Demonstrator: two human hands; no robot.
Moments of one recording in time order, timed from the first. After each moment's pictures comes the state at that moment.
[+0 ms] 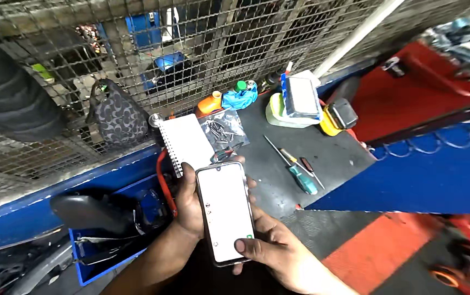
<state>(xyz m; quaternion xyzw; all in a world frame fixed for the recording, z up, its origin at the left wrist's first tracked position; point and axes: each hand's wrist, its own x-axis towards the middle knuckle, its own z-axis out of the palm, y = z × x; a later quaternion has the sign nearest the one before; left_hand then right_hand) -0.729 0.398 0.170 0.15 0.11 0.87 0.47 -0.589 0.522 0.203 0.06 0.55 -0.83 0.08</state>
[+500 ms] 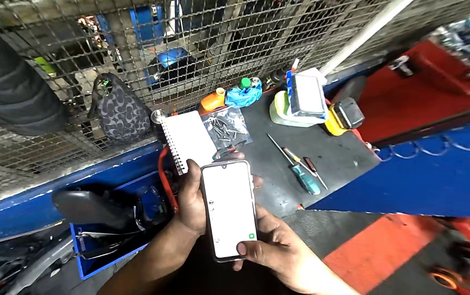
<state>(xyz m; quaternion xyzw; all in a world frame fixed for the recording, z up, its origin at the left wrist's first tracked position) -0.731 0.394 0.163 0.15 0.18 0.87 0.43 -0.589 0.523 0.199 0.04 0.56 -0.82 0.08</state>
